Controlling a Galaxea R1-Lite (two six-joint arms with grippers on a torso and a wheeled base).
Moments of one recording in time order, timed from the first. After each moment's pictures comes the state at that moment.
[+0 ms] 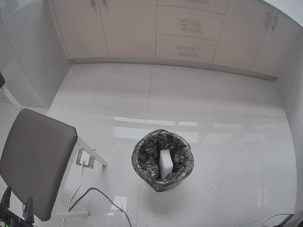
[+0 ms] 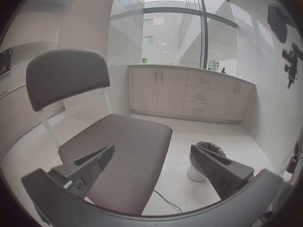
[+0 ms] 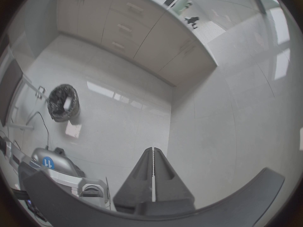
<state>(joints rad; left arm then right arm) 0.00 0.02 -0.02 0.00 0.06 -0.07 0.09 1.21 -2.00 1.51 -0.58 -0.23</state>
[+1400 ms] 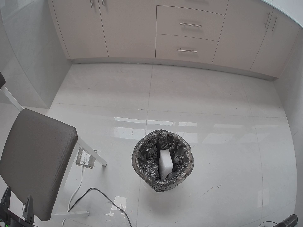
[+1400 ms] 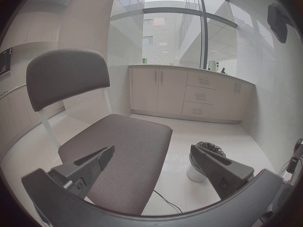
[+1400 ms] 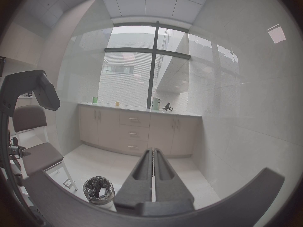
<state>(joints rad) 0.00 0.02 -0.02 0.00 0.06 -0.07 -0.08 0.10 -1.17 0.68 -0.05 -0.08</state>
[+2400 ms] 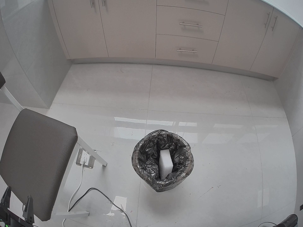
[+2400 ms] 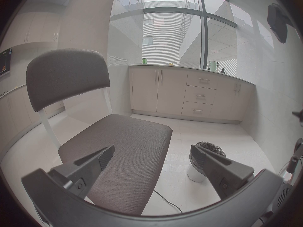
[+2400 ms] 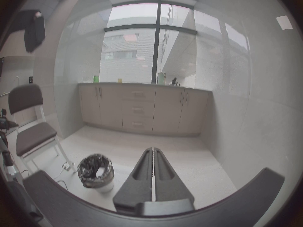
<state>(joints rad) 0.00 0.02 -0.02 0.00 0.06 -0.07 0.00 0.01 -0.22 0.02 -0.10 -0.07</state>
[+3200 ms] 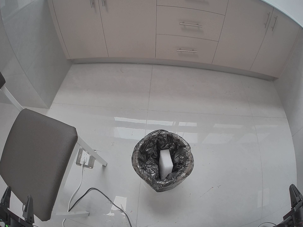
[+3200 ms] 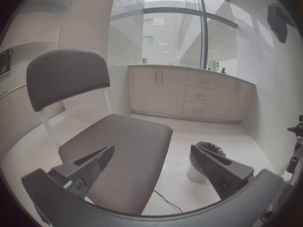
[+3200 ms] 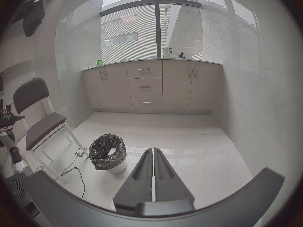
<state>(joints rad) 0.00 0.02 -0.02 0.00 0.06 -0.07 0.00 0.01 -0.02 0.01 0.00 0.01</state>
